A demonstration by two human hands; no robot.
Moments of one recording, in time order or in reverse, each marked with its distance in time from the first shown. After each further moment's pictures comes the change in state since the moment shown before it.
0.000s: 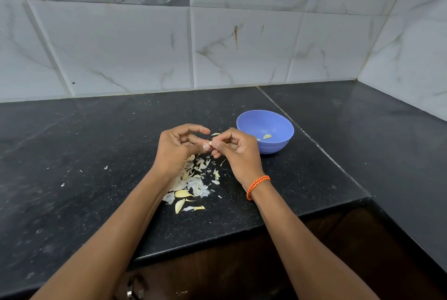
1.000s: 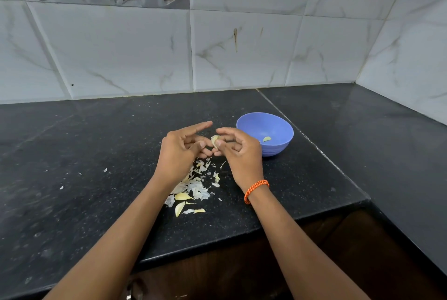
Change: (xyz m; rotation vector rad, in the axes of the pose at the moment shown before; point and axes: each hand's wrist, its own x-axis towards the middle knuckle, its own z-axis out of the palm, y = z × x) left_hand 0.001 -0.004 0.003 0.191 -0.040 0.104; right_hand -0.001 -0.003 0.003 -0.064 0.113 -0.021
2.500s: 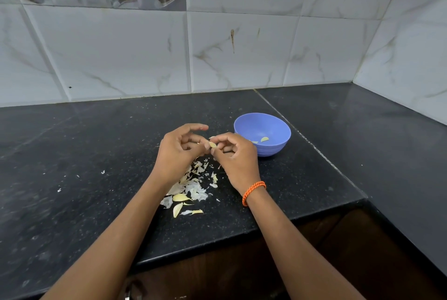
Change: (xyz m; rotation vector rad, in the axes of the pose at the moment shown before) left_hand 0.000 0.003 -0.002 0.011 -0.011 -0.007; right_hand -0.003 0.001 0.001 -0.211 -0.012 -0.051
